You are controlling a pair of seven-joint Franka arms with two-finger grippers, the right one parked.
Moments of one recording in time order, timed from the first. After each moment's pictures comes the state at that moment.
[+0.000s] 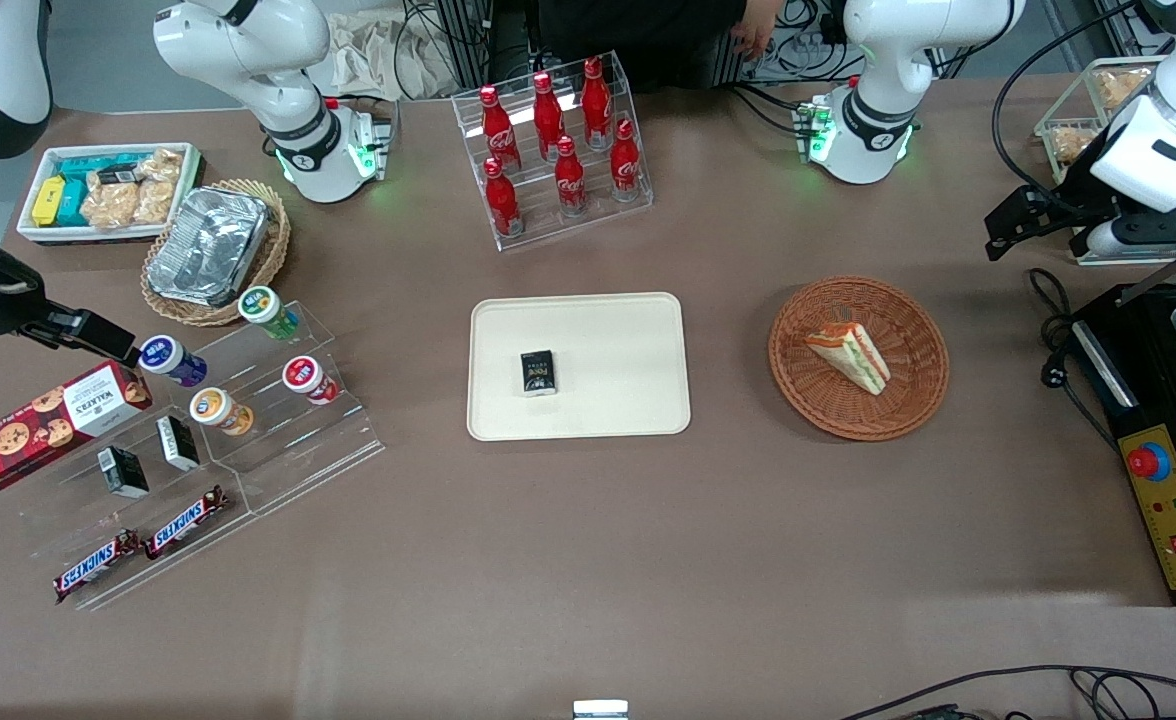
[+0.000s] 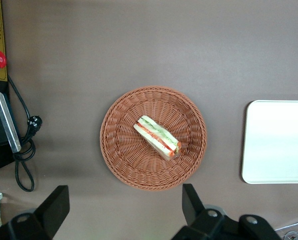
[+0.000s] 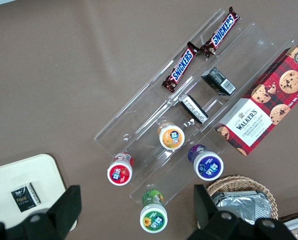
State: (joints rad) arm 0.03 -0.27 -0.07 -1.94 -0.06 1.72 -0.08
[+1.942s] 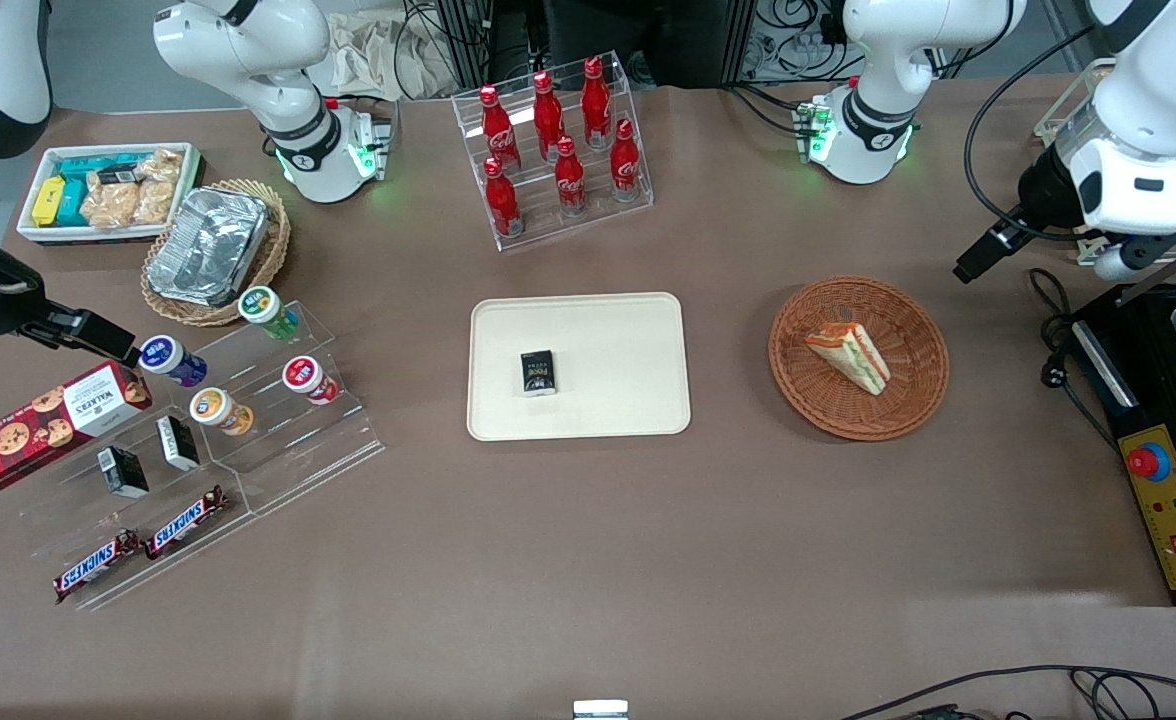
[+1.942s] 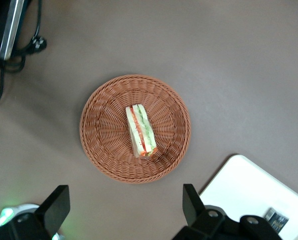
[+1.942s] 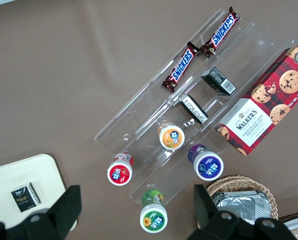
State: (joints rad) arm -0.04 -0.23 -0.08 -1.95 -0.05 1.71 -0.80
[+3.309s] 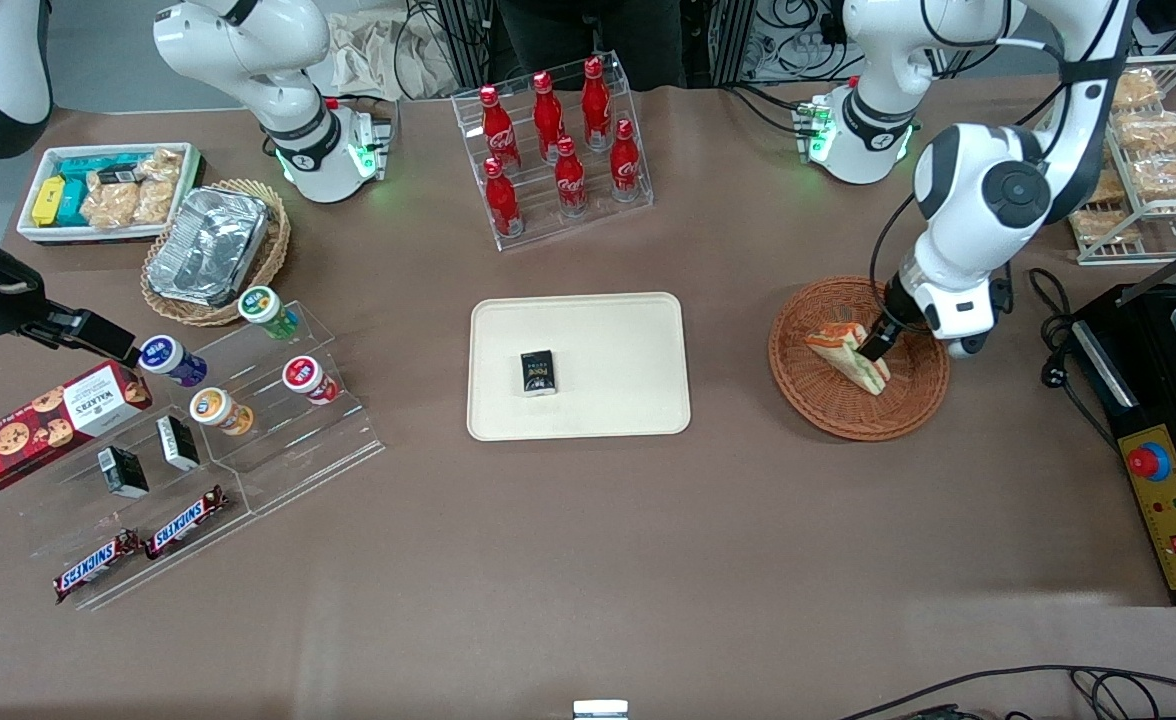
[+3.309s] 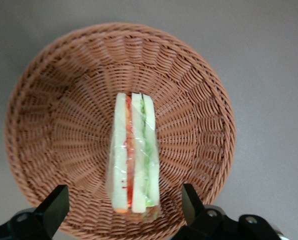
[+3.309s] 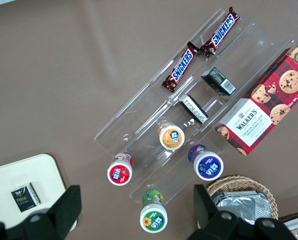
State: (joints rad) arm -0.12 -0.06 -0.09 -2.48 -0.05 2.44 -1.14
